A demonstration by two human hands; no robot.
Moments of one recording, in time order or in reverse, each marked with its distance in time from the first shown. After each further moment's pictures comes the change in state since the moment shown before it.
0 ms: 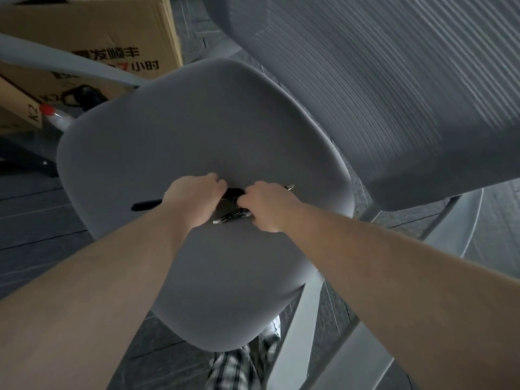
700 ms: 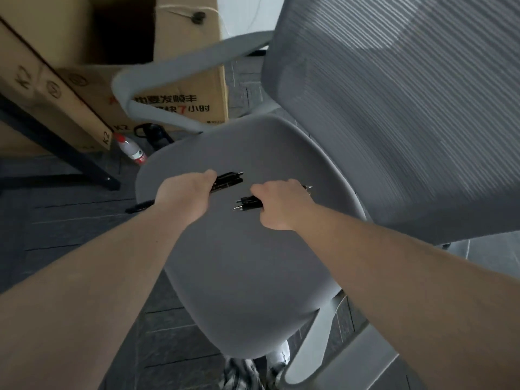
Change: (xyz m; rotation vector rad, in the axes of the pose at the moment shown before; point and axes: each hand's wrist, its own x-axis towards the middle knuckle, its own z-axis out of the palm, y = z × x) left_hand -0.064 -0.071 -0.066 -0.204 0.191 -0.318; right_hand -0.002 -0.032 -0.108 0.079 0.091 0.046
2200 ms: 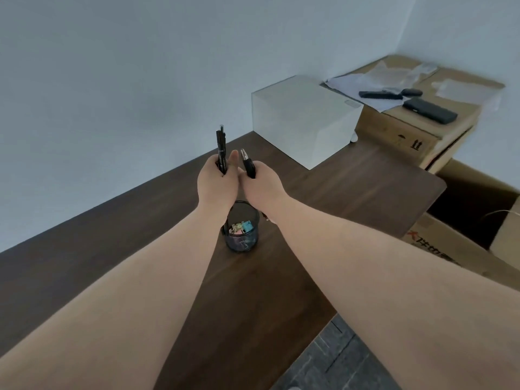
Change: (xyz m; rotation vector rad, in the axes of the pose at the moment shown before) left_hand -0.481 -0.501 -0.153 -1.070 1.298 -1.166; right_hand 0.077 -0.797 -0.129 0.750 -0.038 -0.693
